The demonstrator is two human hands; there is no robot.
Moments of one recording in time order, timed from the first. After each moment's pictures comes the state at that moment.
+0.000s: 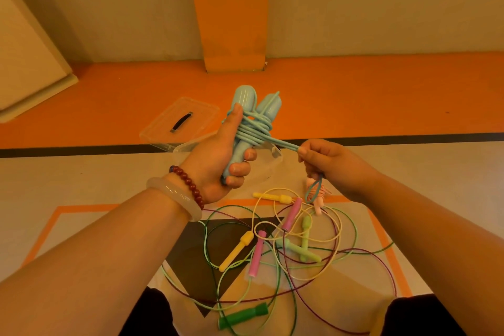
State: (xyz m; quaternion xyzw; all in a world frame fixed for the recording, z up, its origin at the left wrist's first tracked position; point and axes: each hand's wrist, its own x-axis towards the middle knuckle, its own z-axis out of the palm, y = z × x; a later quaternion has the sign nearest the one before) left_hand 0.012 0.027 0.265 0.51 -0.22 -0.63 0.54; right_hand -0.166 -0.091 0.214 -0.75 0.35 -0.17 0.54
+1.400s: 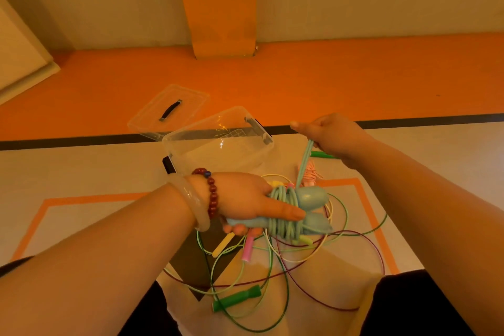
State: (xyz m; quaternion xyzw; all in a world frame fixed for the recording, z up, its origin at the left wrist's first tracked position) left_hand -0.024 0.027 0.231 0.58 -0.56 -0.59 -0.02; right_hand -0.168 -0.109 0.230 -0.74 0.51 -0.14 0.41
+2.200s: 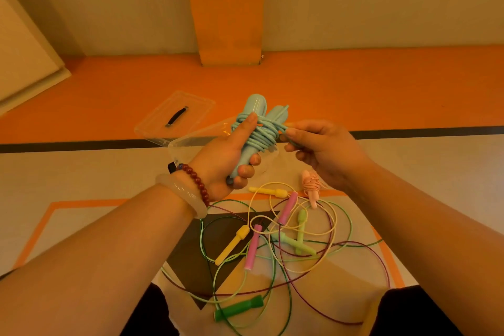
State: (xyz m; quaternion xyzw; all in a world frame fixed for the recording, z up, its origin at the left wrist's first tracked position) left_hand 0.003 0.016 0.248 0.55 -0.25 -0.63 0.49; right_hand -0.150 -0.076 0.241 -0.57 0.34 -0.29 0.69
